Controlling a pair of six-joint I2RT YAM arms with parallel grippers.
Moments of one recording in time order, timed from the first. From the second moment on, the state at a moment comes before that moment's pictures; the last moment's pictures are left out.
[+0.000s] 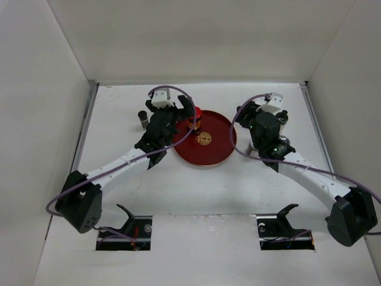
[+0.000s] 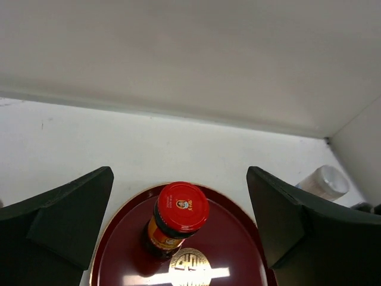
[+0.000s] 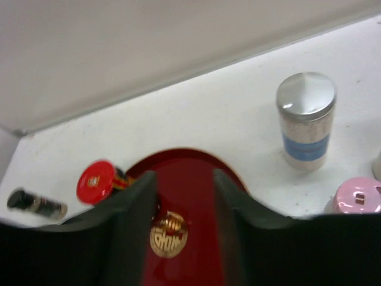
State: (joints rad) left arm -0.66 1.38 0.90 0.55 -0.52 -0.32; right arm 0.55 1.19 0.80 0.27 0.51 0.48
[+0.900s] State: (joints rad) left arm -0.71 1.25 0.38 0.84 -0.51 -0.48; right arm 0.20 1.76 1.25 -0.06 0.37 0.28
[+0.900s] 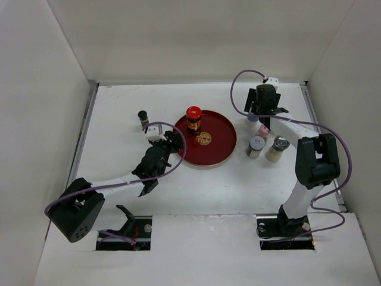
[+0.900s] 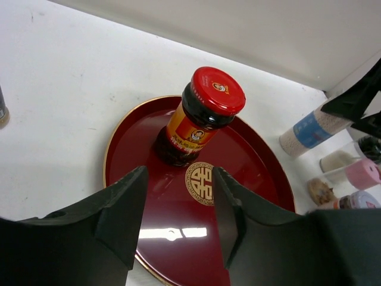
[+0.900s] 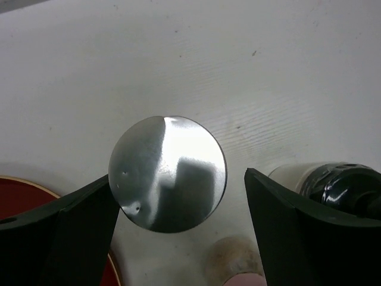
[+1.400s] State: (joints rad) left arm -0.68 1.27 0.34 0.91 -0.51 -0.49; right arm 0.30 1.65 1.23 0.04 0.39 0.22
